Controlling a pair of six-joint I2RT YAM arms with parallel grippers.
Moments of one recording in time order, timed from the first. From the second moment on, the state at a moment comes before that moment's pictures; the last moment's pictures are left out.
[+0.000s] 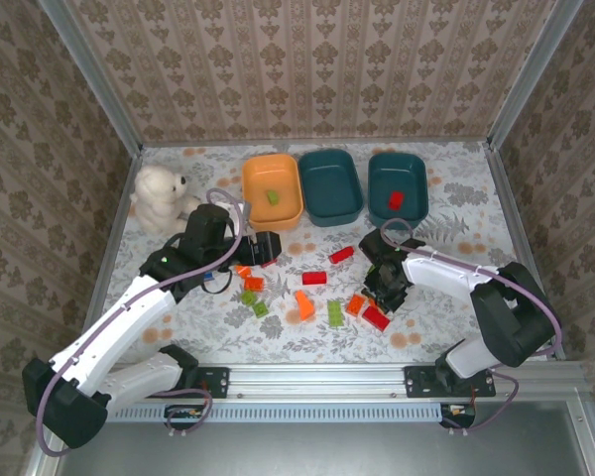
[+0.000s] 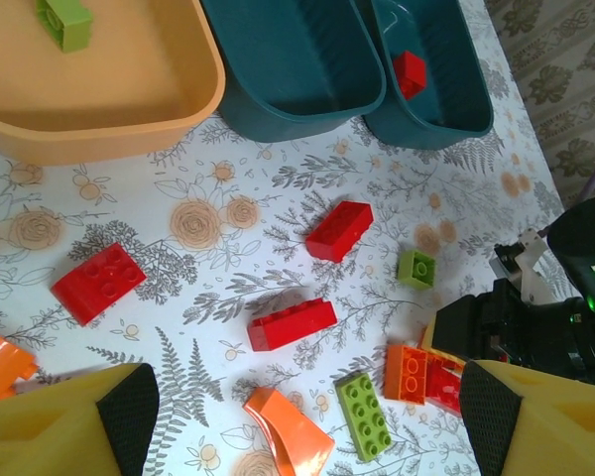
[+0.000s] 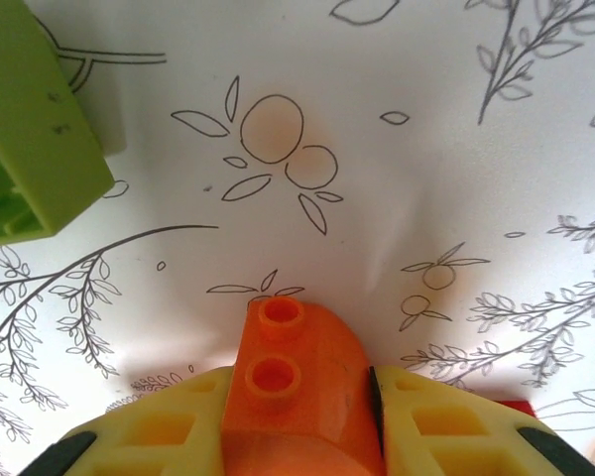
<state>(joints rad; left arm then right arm) -0.63 1.00 0.90 -0.55 0.21 -0.56 0.53 1.49 0.80 -0.78 -0.09 1.35</state>
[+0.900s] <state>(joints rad) -0.49 1.10 1.10 -0.61 0.22 -0.64 0.44 2.33 2.10 -0.88 0.05 0.83</state>
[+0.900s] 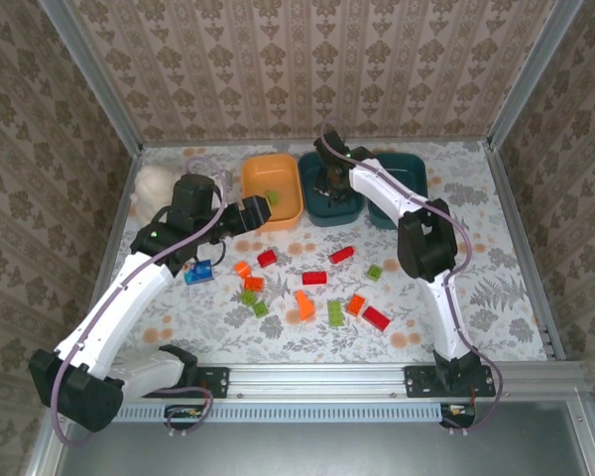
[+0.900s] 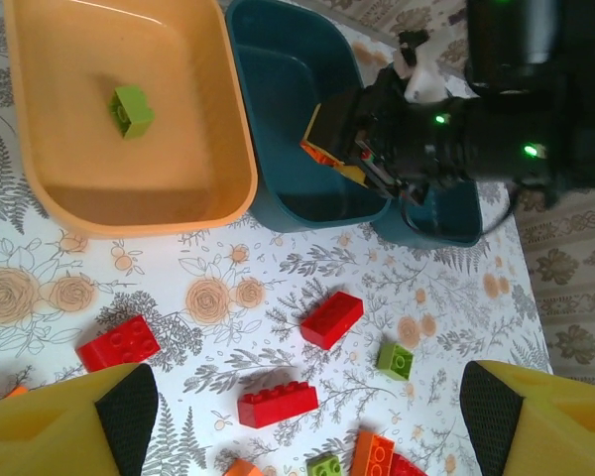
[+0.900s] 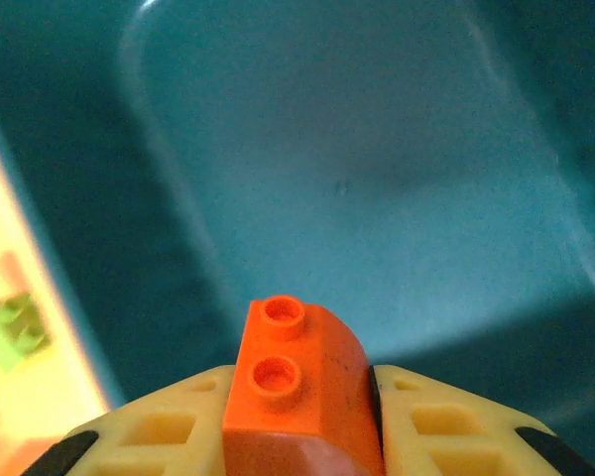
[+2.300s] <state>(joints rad) -0.54 0.99 0.96 -0.81 0.23 -0.54 0.63 1.09 1.13 -0.80 0.07 0.63</state>
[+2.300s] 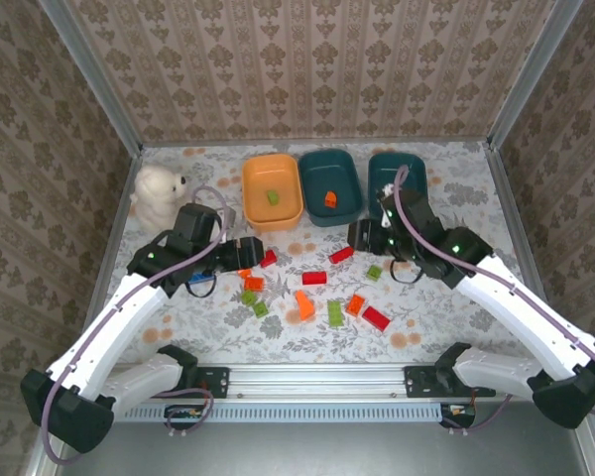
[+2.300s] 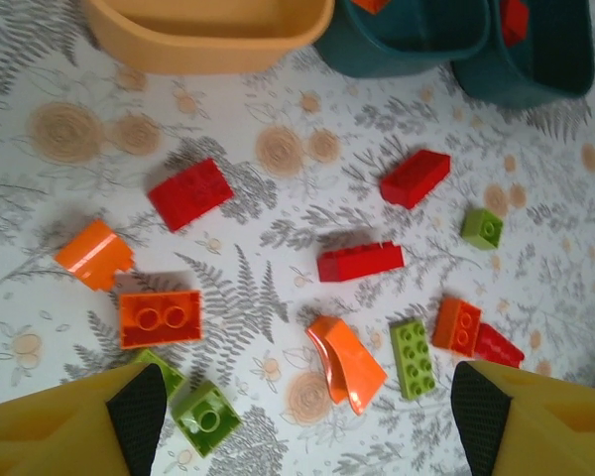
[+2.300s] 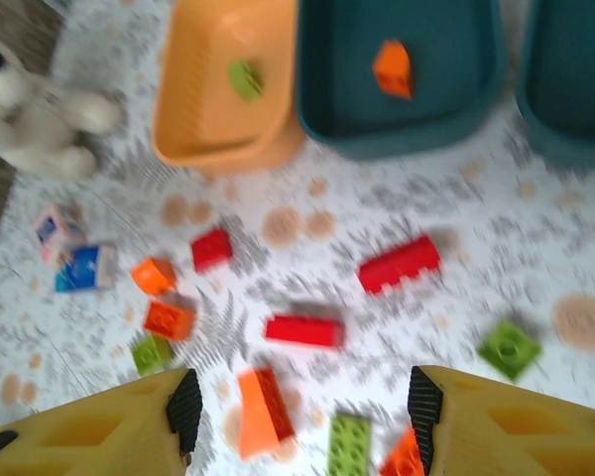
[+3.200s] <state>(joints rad) -0.62 0.89 0.90 -0.94 -0.05 -0.73 0.89 1.75 1.52 -0.85 0.01 0.55</state>
